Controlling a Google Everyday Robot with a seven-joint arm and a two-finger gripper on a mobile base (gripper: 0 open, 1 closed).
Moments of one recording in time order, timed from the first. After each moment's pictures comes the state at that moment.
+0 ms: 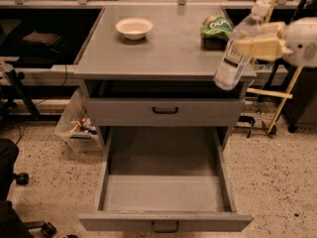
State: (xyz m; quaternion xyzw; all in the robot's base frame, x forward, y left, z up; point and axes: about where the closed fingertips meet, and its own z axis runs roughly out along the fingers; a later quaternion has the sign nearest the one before) arm 0.591 -0.202 0.997 -0.40 0.67 0.29 0.55
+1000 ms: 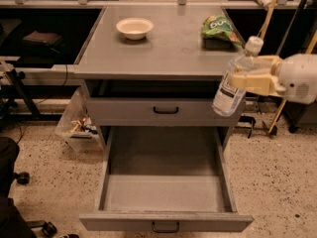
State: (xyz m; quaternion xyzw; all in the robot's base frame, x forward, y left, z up) arm 0.544 -0.197 0.942 -0.39 0.69 0.27 0.55
